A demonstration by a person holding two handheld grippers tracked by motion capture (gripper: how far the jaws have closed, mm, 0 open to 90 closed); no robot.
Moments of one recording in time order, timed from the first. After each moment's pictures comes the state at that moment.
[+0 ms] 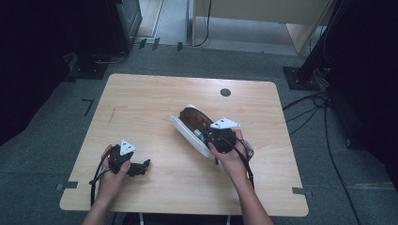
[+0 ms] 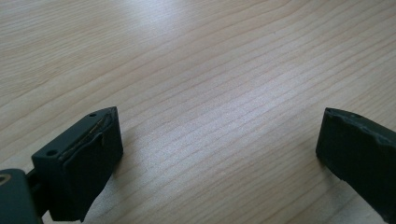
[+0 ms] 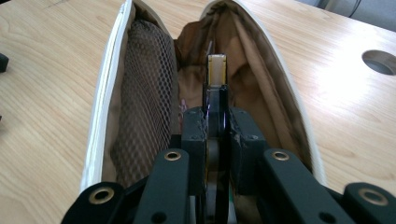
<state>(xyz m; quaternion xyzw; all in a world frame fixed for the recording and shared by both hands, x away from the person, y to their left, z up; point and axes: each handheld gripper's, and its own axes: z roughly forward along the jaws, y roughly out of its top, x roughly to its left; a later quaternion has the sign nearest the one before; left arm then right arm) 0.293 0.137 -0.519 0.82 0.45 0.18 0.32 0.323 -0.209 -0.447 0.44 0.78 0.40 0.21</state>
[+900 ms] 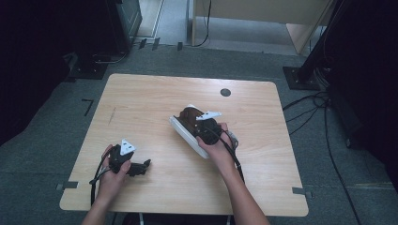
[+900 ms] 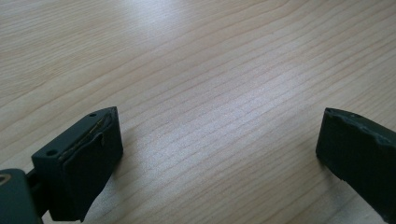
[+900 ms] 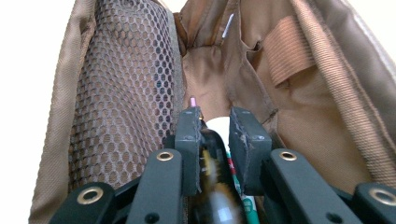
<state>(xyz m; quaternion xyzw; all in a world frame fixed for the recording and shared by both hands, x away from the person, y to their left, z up) 0.293 0.136 -0.519 0.82 0.44 0.18 0.32 0.362 -0.175 -0.463 0.46 0.81 0.34 0.17</state>
